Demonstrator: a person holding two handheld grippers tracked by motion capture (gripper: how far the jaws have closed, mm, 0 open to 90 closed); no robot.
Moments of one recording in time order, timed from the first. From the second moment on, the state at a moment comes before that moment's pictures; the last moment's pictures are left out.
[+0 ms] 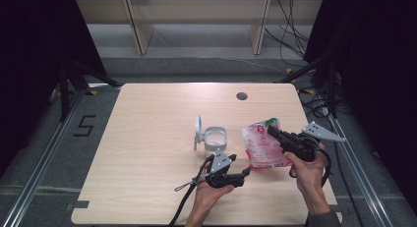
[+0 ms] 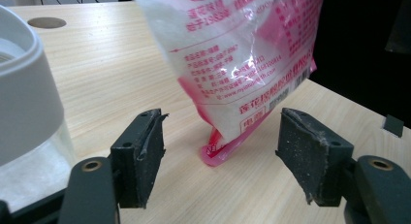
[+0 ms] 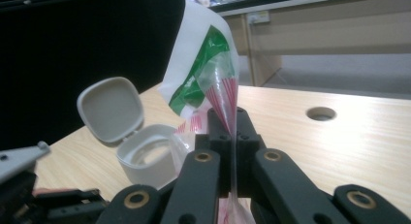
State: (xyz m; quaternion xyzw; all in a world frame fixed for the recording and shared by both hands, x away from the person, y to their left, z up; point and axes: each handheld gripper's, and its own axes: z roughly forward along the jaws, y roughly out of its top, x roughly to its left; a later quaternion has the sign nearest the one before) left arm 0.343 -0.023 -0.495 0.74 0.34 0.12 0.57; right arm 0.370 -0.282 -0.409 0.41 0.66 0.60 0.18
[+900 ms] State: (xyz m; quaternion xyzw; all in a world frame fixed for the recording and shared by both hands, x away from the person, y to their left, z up) left arm 0.342 -0.014 -0.488 0.74 0.34 0.12 0.57; right arm 0.367 -0.339 -0.450 0.48 0.64 0.56 0.21
